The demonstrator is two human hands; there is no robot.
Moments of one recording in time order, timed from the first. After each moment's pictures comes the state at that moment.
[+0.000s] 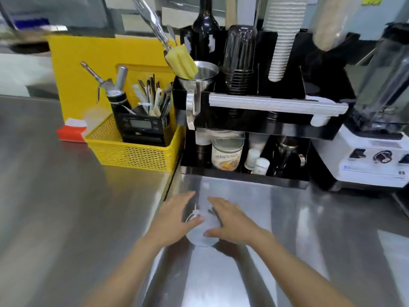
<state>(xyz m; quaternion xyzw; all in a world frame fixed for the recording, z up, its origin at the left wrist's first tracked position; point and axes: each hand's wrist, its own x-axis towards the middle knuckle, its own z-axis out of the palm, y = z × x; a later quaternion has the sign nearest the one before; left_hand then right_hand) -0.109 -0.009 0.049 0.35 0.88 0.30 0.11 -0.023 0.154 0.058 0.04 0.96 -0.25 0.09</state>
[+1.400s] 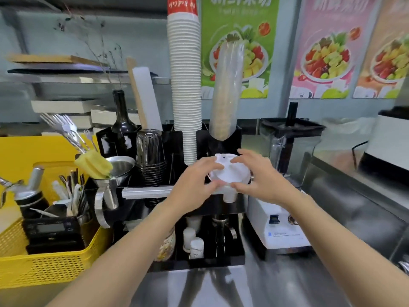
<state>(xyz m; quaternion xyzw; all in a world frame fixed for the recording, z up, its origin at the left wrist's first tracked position) -0.104 0.246 0.273 0.57 0.73 0.38 -0.07 0.026 0.379 0.293 0.10 0.95 -0.16 -0.25</state>
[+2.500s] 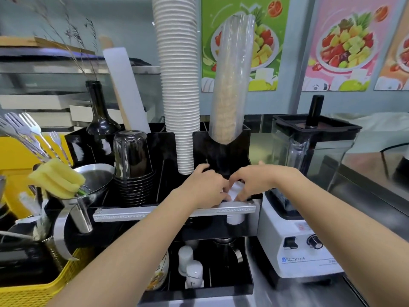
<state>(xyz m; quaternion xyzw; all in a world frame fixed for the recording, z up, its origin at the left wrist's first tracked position) -0.170 0.339 0.262 0.62 0.78 0.04 -0.05 -0.069 0.454 0.297 0.15 0.98 -0.01 0.12</state>
